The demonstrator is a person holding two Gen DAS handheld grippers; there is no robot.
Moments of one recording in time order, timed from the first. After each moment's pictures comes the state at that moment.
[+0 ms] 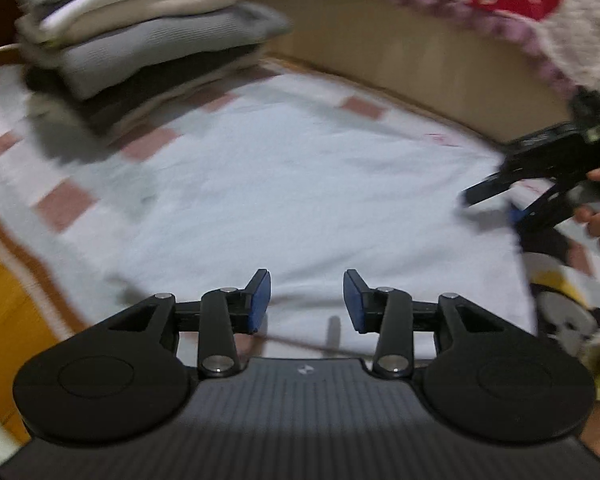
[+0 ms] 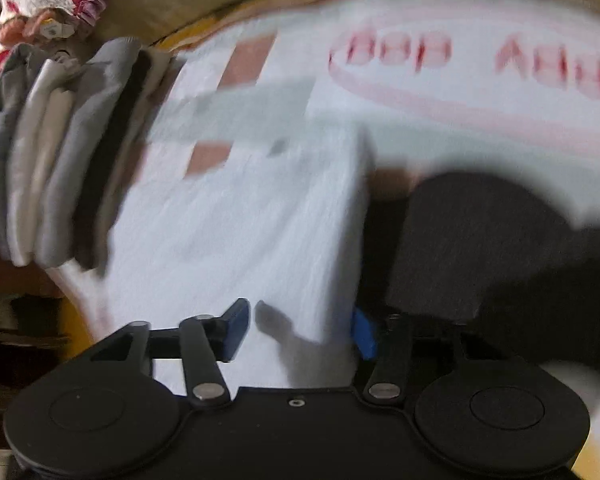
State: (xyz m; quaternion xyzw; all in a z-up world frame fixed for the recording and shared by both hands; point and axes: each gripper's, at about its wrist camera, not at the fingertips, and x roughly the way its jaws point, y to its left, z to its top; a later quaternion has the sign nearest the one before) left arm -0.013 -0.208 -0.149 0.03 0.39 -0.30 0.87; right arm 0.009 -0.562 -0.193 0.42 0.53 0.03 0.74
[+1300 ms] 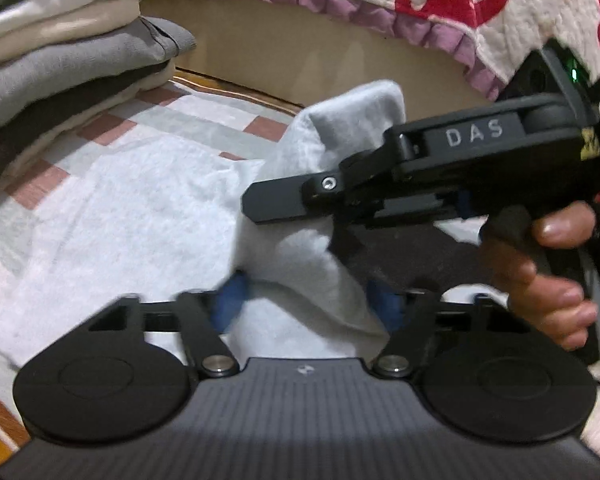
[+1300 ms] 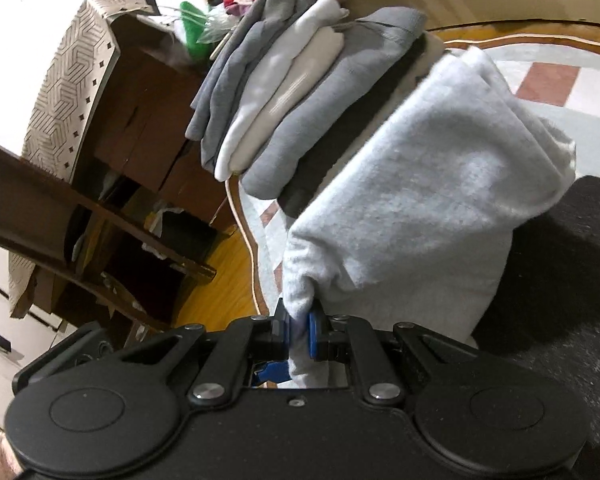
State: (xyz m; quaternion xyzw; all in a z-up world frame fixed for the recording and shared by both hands) left arm 0.004 -0.264 -0.141 0.02 0.38 -0.37 0.85; right arm 0.028 -0.466 -0.145 0.35 0.38 0.32 0.80
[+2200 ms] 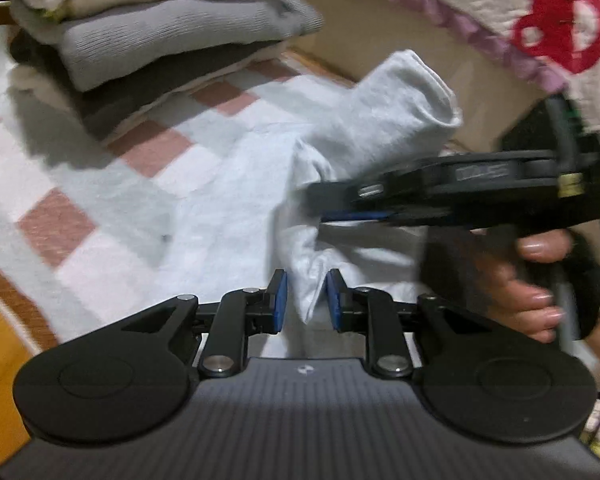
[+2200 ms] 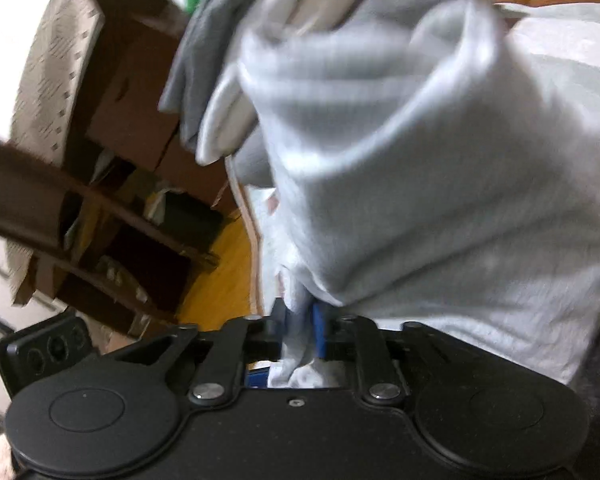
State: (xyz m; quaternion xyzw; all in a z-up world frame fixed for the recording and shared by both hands) left arm 0.076 -0.171 -0.151 -0.03 0.45 -0.27 0.85; right arm 0.114 -0.407 -0.182 0.34 0.40 0.35 0.78
